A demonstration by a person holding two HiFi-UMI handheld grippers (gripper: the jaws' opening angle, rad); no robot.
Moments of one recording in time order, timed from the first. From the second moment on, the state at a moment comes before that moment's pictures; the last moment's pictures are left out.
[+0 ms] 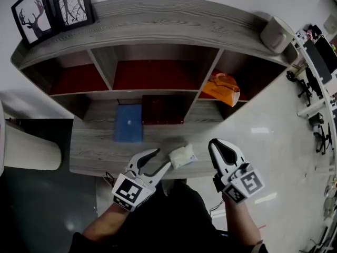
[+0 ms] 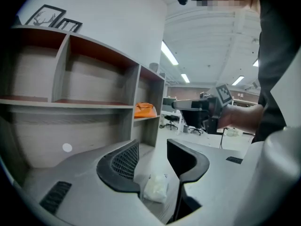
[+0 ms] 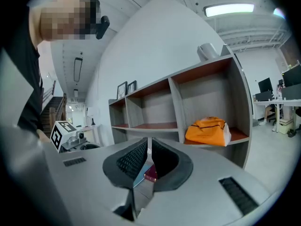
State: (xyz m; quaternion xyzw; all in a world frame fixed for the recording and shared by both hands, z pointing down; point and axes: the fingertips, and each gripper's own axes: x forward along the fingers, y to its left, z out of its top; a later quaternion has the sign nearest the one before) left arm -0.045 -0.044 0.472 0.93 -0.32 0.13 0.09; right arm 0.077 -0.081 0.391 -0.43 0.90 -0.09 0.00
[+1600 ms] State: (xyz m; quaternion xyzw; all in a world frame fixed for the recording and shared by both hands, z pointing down) left arm 0.031 -0.034 0.742 0.87 -0.35 0.29 0.21; right arm 0.127 -0.067 0.528 -0.40 0.89 -0.22 -0.07
